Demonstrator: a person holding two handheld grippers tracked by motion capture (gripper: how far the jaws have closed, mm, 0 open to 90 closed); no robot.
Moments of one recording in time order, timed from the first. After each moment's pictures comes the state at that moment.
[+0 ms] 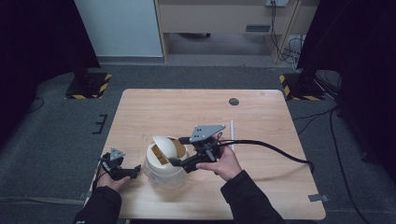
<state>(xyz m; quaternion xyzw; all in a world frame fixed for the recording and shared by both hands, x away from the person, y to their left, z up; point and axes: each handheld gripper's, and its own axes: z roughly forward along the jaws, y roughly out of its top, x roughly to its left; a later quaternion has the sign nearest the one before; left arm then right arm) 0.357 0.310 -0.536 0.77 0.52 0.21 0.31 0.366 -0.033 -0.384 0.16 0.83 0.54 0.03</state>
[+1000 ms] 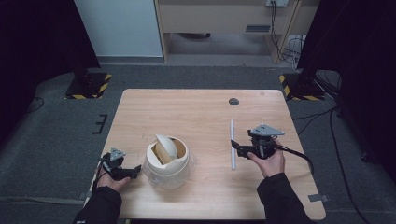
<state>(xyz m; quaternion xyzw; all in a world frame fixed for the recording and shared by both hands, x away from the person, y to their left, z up) 0.357 0.309 -0.536 0.77 0.52 0.21 0.31 0.398 -0.192 -0.445 0.41 0.76 0.45 0.21</state>
